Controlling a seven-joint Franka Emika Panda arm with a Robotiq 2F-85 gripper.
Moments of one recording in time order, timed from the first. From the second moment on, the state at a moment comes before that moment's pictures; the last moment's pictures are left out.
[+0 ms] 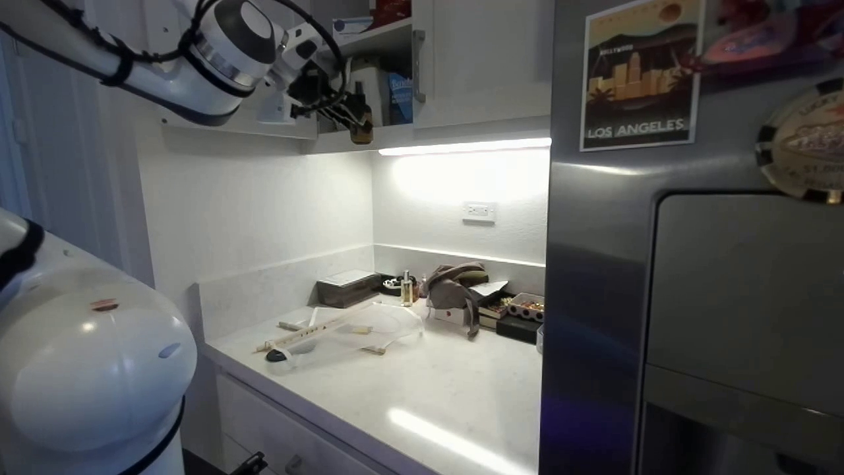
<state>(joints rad) -0.20 -0.79 0.35 -2.45 -0.36 2.69 0.81</state>
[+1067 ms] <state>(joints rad) -0.38 -0.59 0.50 -2.16 -0.40 2.68 0.81</state>
